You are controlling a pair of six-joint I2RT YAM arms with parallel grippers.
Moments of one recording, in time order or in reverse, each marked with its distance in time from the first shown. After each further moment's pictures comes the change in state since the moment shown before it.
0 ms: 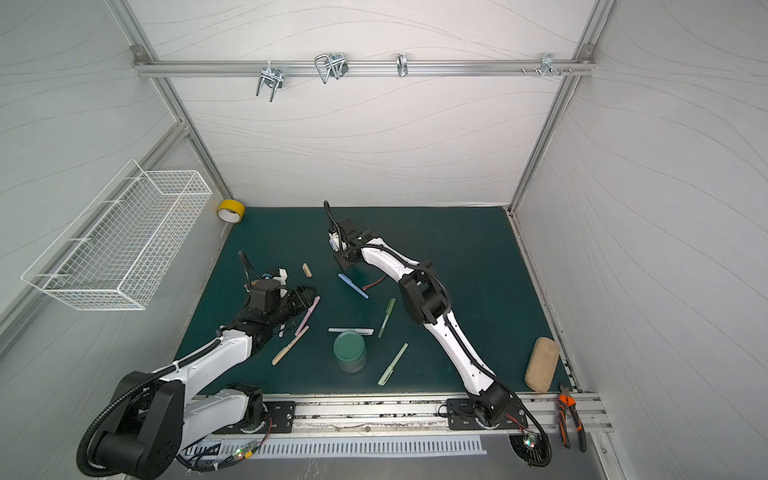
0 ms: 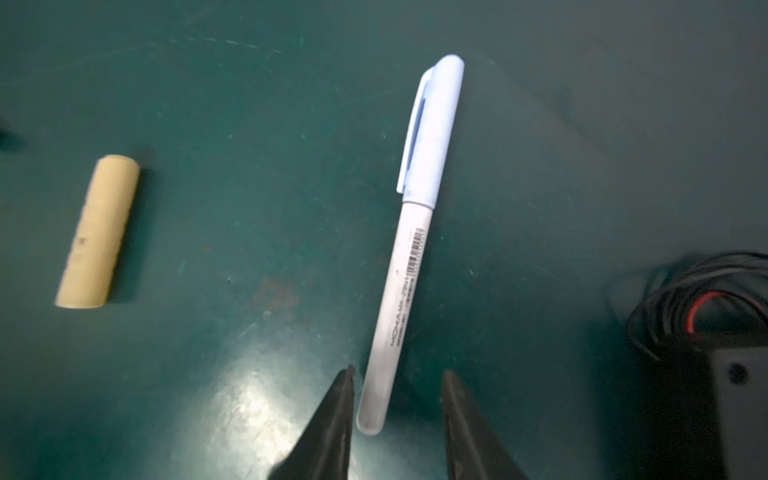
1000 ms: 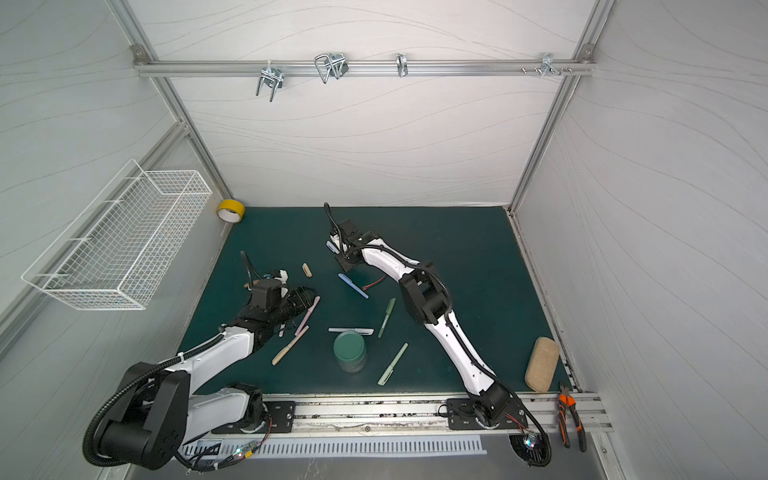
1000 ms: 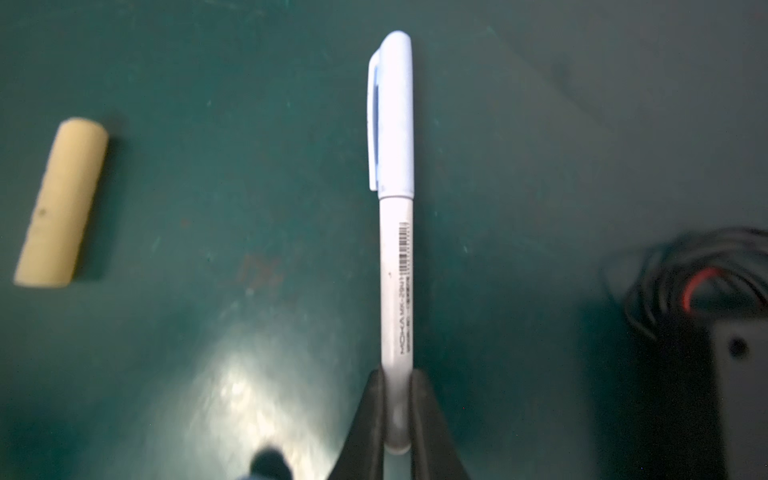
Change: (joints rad) left arm 0.019 0.047 0.005 0.002 0.018 -0.003; right arm 0.001 -0.069 -0.103 0.007 0.026 -0.016
